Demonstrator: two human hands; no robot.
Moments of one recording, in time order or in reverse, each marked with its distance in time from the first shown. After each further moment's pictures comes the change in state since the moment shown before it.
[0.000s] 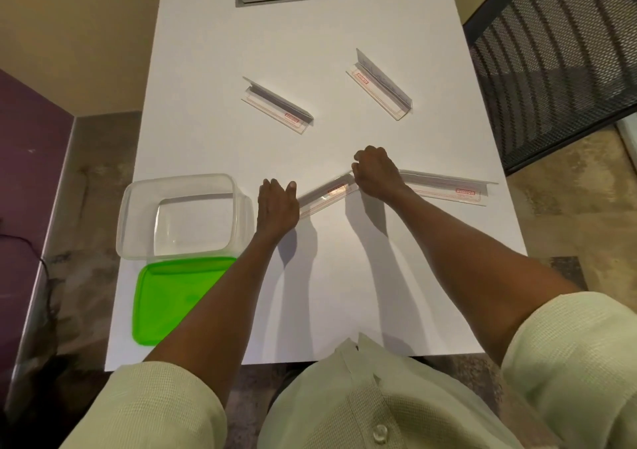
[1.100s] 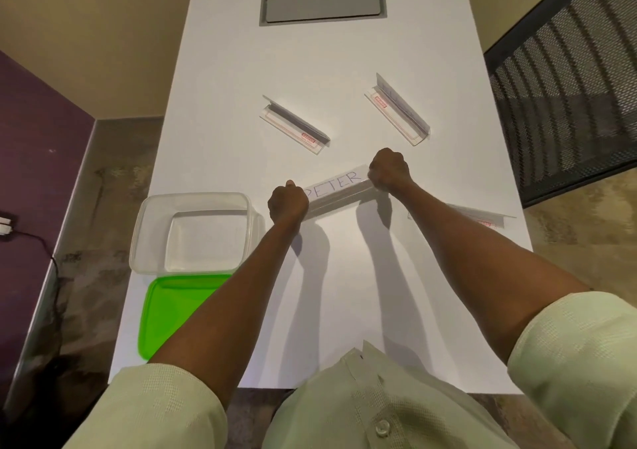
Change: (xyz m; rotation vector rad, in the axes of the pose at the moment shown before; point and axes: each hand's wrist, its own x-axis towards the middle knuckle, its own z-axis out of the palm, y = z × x) left_hand 0.029 0.038 -0.026 -0.410 0.091 -0.385; right_hand 0.057 -0.015 -0.021 0.183 -0.079 0.278
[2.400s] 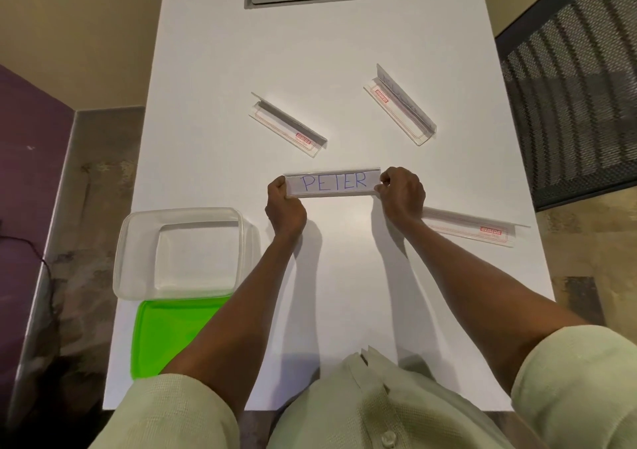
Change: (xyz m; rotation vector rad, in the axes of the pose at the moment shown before) left_hand 0.046 -0.010 0.029 -0.170 0.148 0.208; right_hand 0.011 0.041 0.040 0.119 0.319 -0.001
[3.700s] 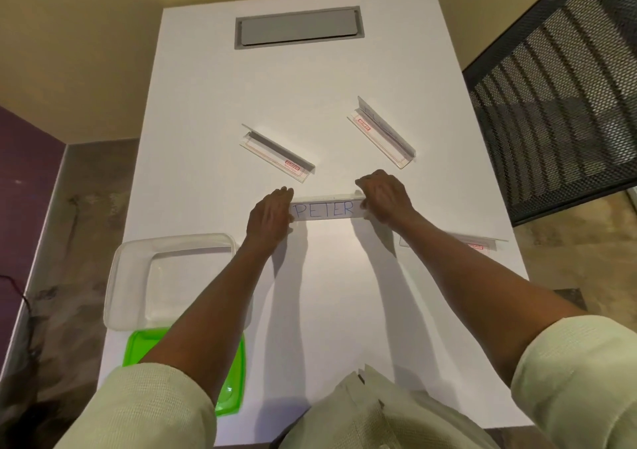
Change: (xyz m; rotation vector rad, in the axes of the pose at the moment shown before) left_hand 0.030 0.011 -0.034 0.833 -0.286 0.925; right_hand 0.034 -0.009 -0.026 -0.537 -0.214 -0.530
